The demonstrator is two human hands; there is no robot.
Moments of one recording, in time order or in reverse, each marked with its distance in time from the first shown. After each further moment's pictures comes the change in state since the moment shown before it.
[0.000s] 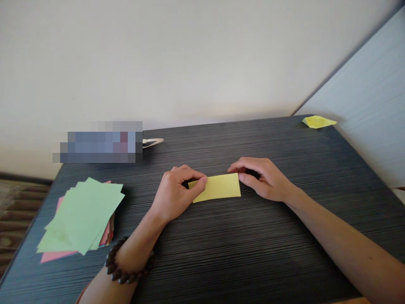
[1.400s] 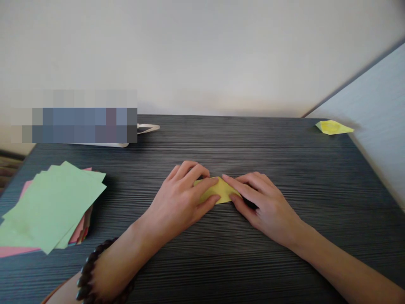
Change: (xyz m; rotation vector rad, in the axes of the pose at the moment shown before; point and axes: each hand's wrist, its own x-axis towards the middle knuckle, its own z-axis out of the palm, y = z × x) left_hand -0.010 0.003 0.018 0.442 -0.073 0.353; right_hand -0.027 -0.018 0.031 -0.402 0.120 -0.067
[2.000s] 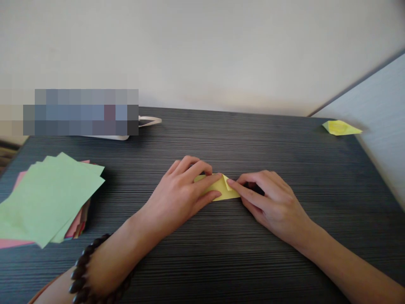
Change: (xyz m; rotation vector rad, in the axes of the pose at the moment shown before) left_hand -0.001 -0.005 -0.001 0.000 -0.012 0.034; right_hand -0.001 0.006 -0.007 -0.172 -0.017 -0.135
